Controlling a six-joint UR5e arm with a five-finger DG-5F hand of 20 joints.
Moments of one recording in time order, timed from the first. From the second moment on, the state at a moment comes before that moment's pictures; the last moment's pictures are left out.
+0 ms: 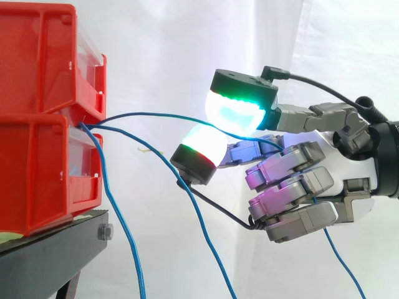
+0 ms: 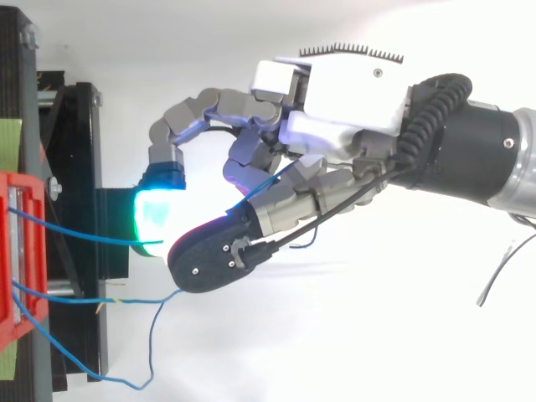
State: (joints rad) arm 0.13 -2.26 -1.19 -2.91 -1.27 0.09
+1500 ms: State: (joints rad) arm 0.14 -2.26 -1.22 -2.92 -1.27 0.03
